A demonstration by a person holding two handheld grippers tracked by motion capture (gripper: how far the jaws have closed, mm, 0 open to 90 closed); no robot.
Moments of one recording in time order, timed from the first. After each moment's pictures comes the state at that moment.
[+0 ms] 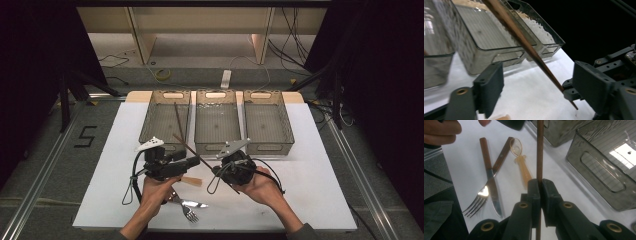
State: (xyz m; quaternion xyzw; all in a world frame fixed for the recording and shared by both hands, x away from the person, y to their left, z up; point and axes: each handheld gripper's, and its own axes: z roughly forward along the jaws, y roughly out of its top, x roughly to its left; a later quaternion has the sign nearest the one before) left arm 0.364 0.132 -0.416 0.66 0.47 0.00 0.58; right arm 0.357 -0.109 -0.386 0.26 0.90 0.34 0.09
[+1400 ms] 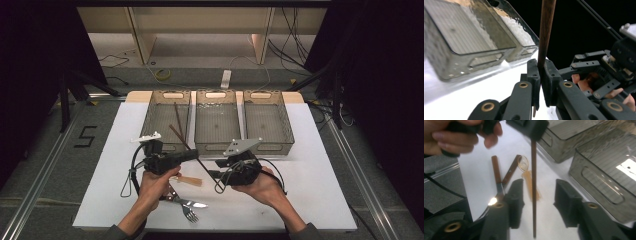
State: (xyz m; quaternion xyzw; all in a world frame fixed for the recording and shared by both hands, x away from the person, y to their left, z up) left arm 0.378 0.146 -0.402 0.65 0.44 -0.08 0.61; right arm 0.351 -0.124 -0.377 0.26 0.87 0.41 0.08
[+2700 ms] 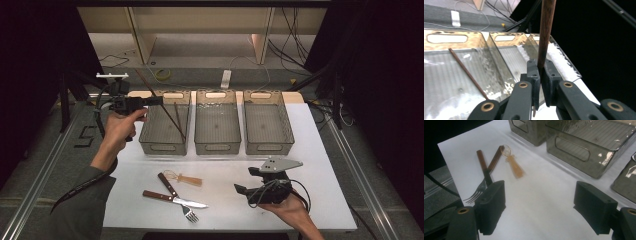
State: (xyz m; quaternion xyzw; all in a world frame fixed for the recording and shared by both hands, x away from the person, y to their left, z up) left arm 0.486 0.223 -0.311 0.67 0.51 0.02 0.54; right arm 0.318 -0.194 -0.410 0.33 0.83 0.44 0.10
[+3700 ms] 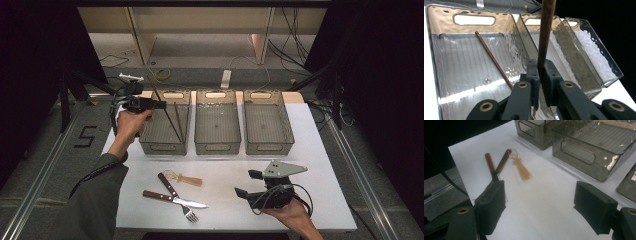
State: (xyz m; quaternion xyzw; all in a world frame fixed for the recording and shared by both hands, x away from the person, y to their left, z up) left arm 0.530 0.212 -0.352 0.69 0.56 0.03 0.46; right arm 0.308 -0.198 -0.409 0.32 0.82 0.46 0.10
